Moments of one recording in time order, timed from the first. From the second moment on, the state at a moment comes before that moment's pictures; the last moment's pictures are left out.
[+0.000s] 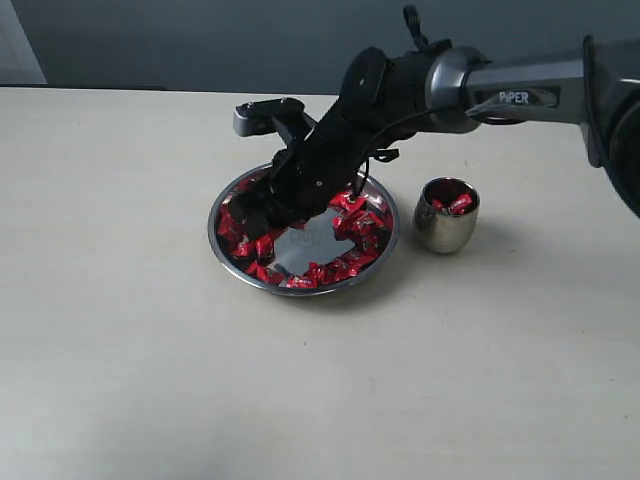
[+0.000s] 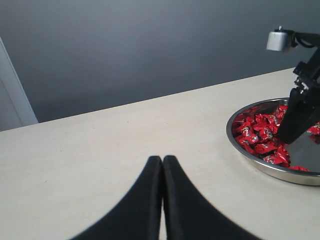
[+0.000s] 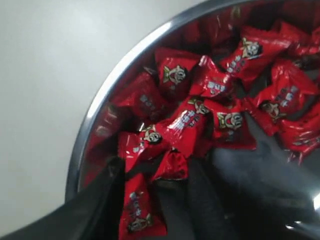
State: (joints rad) left arm -0.06 0.00 0.00 0.05 0.18 0.07; right arm 0.58 2.21 -1.59 0.65 0.71 -0.56
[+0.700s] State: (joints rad) left arm -0.06 0.00 0.00 0.05 0.18 0.07; right arm 0.58 2.28 -1.59 0.66 0.66 -0.56
